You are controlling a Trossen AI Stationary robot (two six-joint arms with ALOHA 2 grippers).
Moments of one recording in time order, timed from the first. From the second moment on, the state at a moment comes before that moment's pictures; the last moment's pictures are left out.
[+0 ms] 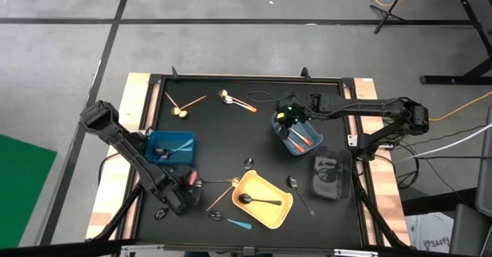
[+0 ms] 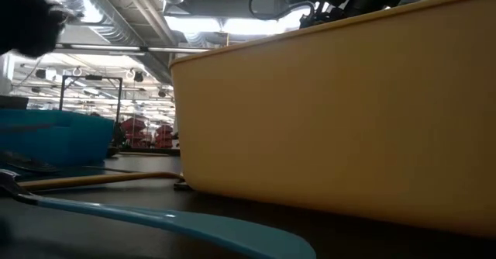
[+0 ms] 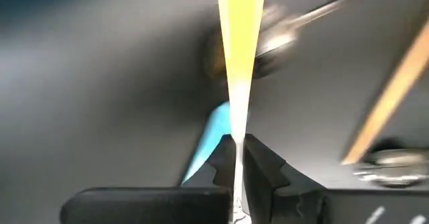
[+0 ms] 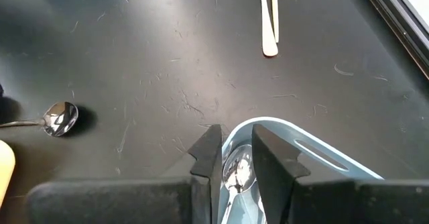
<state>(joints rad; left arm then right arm) -0.75 1.53 0.88 -0.73 -0.19 -1.99 -0.21 1.44 1.07 -0.57 0.09 0.18</state>
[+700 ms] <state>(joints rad) -0.29 1.53 0.98 -0.54 -0.53 -0.79 -0.21 1.44 1.07 -0.38 -0.18 0.29</state>
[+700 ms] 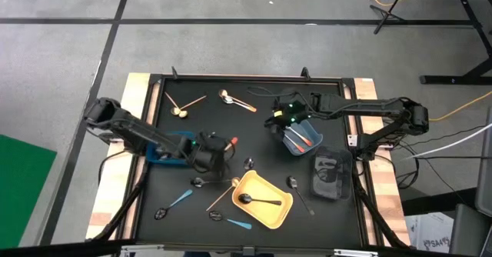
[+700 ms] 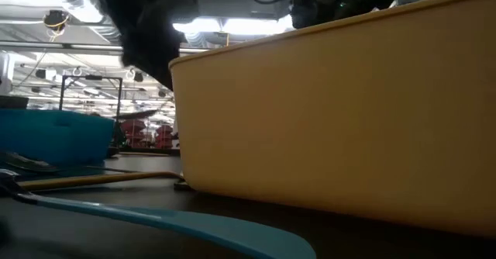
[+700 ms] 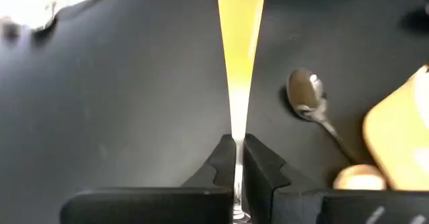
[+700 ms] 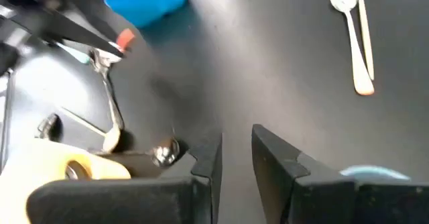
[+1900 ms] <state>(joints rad) -0.12 1.53 0.98 -0.27 -0.51 0.80 -0.06 1.61 1.07 -0.04 -0.31 0.61</state>
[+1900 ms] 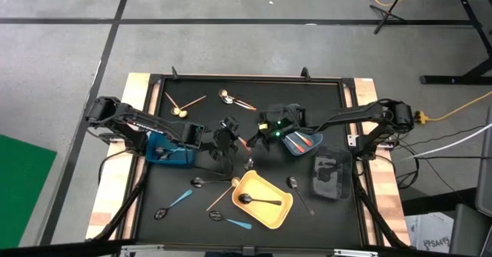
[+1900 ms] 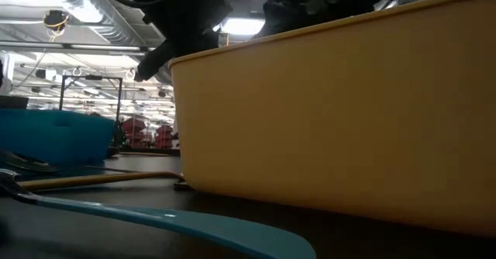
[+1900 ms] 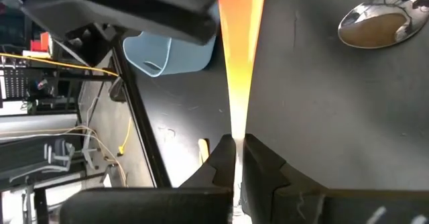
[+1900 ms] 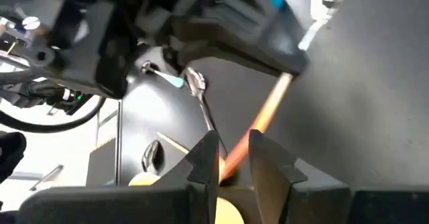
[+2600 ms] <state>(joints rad) -0.13 1.53 0.98 -0.25 -0.51 0.82 -0.02 1.61 1.07 -0.04 -0.13 0.65</state>
